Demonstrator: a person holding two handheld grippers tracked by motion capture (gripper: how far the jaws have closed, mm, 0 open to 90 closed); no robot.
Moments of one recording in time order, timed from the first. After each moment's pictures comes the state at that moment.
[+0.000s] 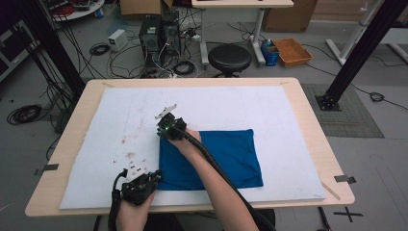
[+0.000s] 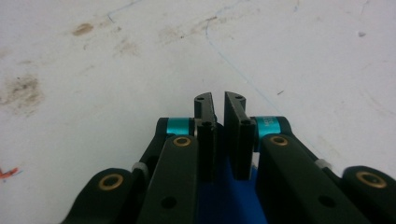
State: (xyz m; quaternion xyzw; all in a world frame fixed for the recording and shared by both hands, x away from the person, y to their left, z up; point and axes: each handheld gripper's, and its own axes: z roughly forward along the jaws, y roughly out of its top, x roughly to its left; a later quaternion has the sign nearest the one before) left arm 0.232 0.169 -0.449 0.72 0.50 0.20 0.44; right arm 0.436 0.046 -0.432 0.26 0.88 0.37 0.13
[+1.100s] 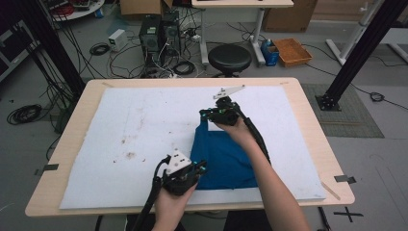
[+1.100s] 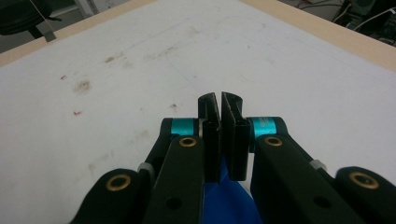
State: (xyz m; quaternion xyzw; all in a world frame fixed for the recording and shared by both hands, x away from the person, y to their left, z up) left arm 0.246 0.051 -0.398 0.75 0.38 0.14 0.52; right arm 0.440 -0.126 -0.362 0.28 0.84 0.47 0.08
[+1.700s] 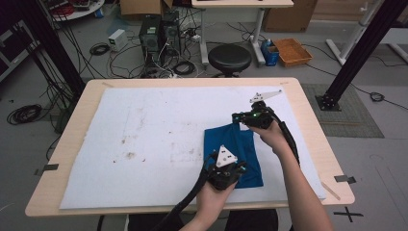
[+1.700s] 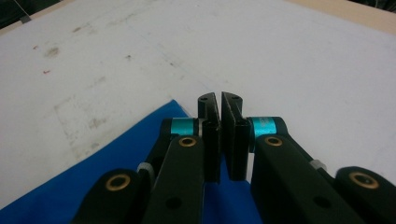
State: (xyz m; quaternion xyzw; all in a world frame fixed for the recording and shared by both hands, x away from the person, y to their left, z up) left arm 0.269 -0.048 -0.419 0.78 0.34 0.09 0.52; right arm 0.446 -0.228 -0.386 0.31 0.83 0.46 0.07
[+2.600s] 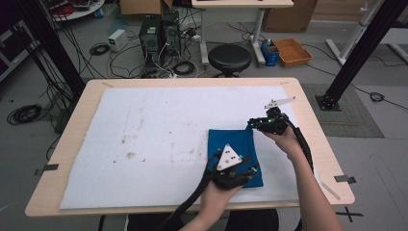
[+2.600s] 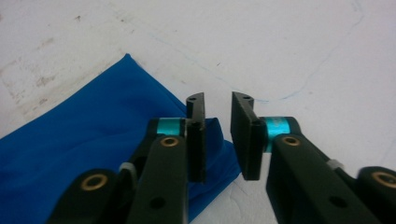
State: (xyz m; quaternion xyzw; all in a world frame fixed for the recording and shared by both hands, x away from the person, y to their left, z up) left arm 0.265 -0.034 -0.398 0.75 0.29 0.11 0.58; right arm 0.441 -0.274 -0.404 0.36 0.83 0.42 0.10
